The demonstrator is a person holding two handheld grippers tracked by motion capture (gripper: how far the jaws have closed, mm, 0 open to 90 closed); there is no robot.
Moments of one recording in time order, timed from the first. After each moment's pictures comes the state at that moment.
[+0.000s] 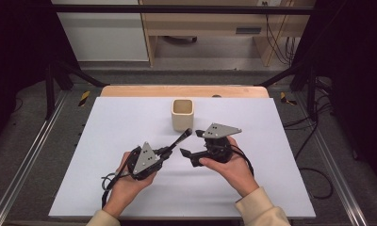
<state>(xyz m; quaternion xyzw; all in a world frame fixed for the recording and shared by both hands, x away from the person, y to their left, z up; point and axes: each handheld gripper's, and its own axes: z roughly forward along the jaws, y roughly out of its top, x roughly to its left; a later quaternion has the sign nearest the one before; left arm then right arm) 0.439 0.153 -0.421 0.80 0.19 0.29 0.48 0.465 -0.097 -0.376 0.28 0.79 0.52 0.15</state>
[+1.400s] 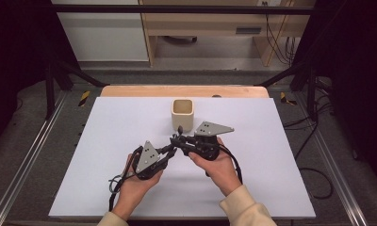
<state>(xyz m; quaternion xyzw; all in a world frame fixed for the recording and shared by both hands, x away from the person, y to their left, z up) 0.438 0.139 -0.424 0.77 0.23 0.28 0.52 0.468 -0.070 -0.375 0.27 0.75 0.59 0.10</state>
